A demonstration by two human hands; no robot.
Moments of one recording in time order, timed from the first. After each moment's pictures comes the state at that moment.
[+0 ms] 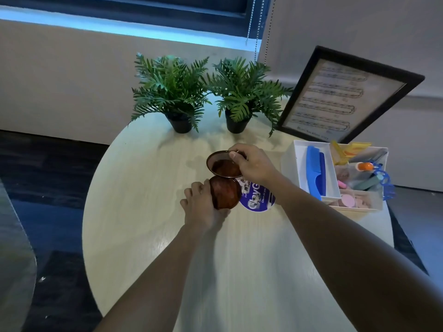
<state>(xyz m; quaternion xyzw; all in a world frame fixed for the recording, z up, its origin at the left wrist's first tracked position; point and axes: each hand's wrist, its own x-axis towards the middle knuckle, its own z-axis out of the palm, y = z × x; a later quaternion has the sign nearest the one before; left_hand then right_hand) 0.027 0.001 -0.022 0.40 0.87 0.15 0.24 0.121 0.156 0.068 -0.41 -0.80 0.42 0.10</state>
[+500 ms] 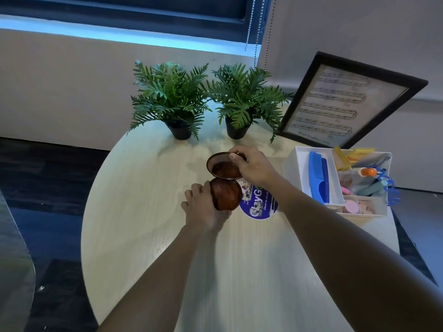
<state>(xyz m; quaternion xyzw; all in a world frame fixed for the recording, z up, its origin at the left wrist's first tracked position) 0.015 0.021 -0.017 0.39 0.87 0.15 0.24 0.110 0.170 0.061 -0.41 -0.79 0.44 0.11</state>
